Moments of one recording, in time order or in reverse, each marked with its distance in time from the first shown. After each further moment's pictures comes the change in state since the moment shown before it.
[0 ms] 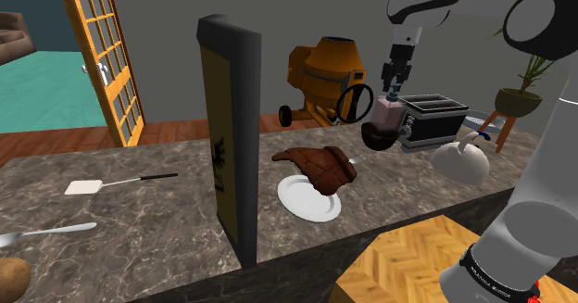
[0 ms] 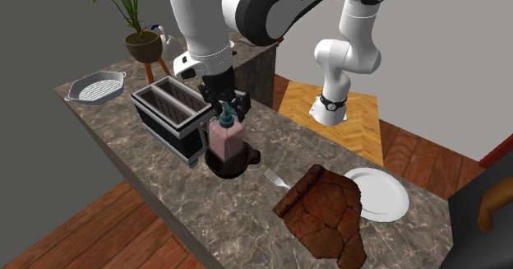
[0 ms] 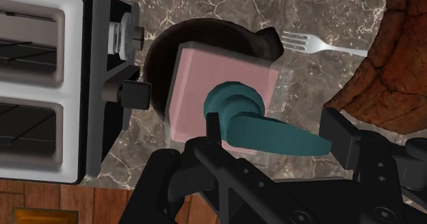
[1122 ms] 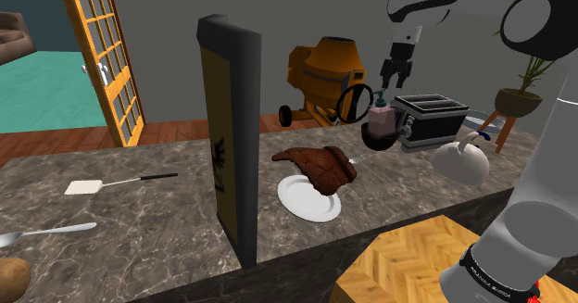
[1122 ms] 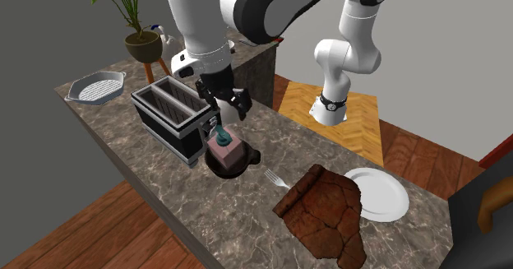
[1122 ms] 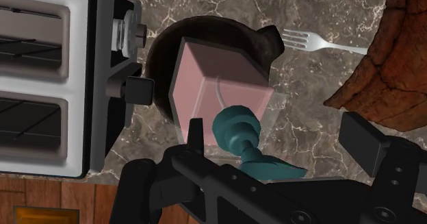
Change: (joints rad) arm -0.005 0.011 -0.001 0.027 0.004 -0.016 -0.004
